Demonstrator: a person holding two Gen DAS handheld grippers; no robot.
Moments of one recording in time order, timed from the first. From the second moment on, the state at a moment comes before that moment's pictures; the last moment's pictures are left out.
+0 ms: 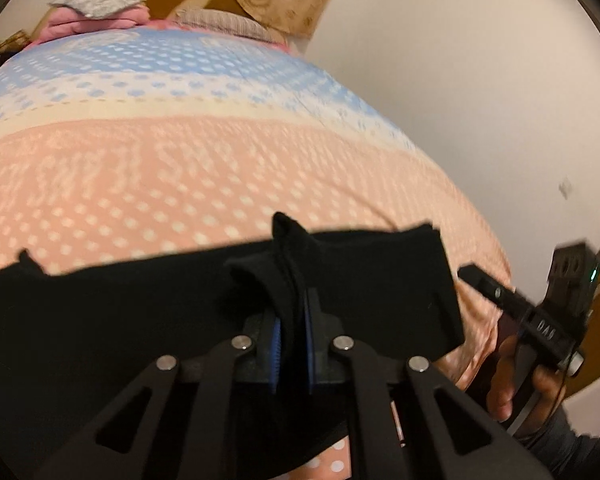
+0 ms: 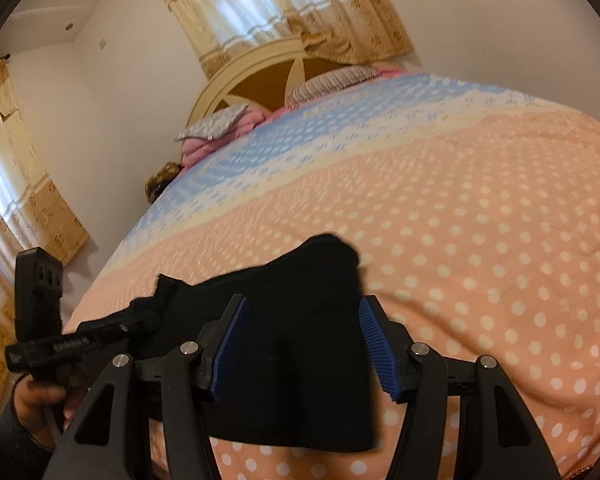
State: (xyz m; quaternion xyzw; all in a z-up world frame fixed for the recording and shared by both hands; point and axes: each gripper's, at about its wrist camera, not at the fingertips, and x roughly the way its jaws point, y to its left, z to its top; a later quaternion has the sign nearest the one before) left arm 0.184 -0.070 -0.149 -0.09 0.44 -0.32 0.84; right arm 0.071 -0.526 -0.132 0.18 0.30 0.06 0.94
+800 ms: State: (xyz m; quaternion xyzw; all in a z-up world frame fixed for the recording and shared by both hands) left arm 0.177 -0.024 -0.175 0.00 0.42 -0.18 0.89; right arm 0.062 -0.461 -0.142 0.03 0.29 0.13 0.95
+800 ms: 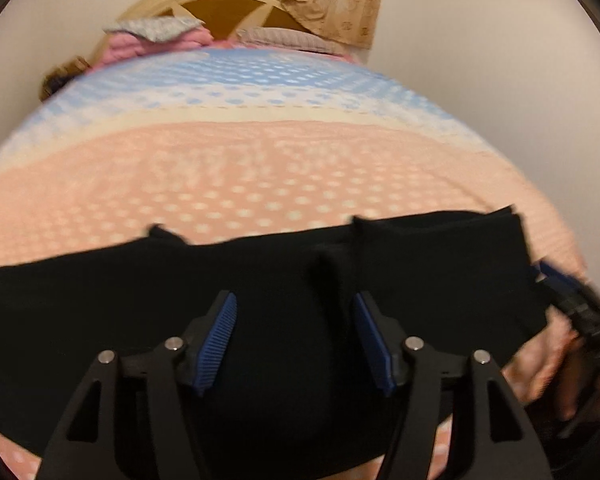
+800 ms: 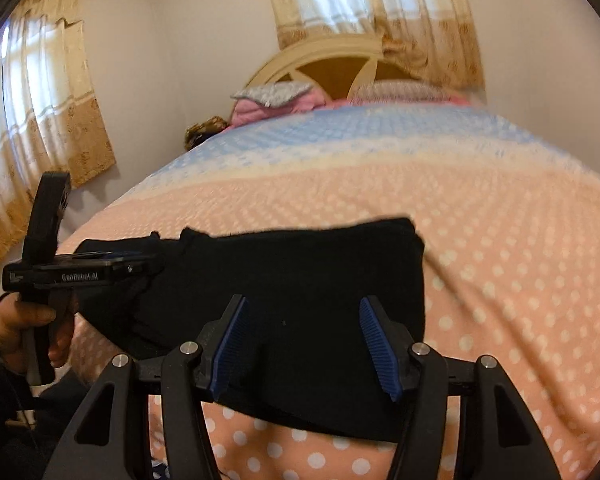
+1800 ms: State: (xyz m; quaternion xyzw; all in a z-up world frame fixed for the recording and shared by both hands) left arm 0.160 0.072 -0.170 -0.08 0.42 -0.13 0.90; right arm 0.070 -0.317 -0.165 -0.11 0.35 0.27 0.89
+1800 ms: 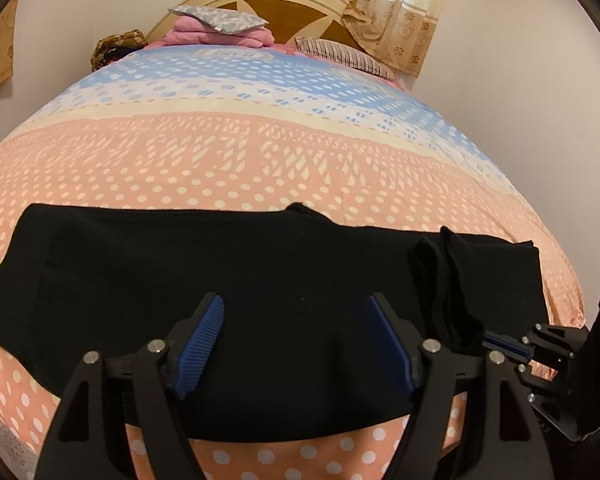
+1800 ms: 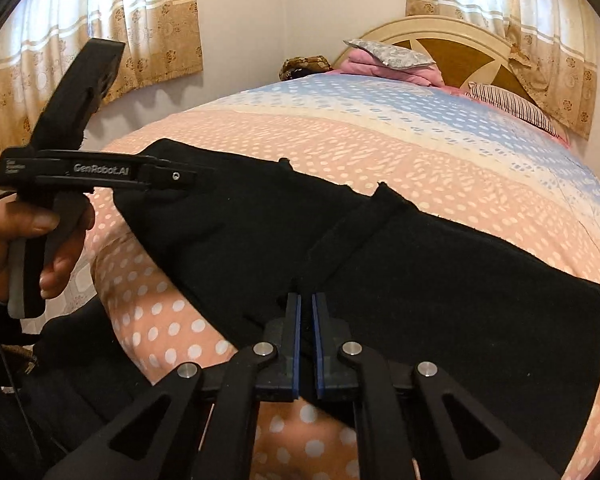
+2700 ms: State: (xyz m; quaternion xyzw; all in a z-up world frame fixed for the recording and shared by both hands) left arm 0.159 0.199 -0.153 -0.03 0.38 0.00 0.92; right arm 0.087 -0.325 -0.137 -0.04 0.33 0.29 0.90
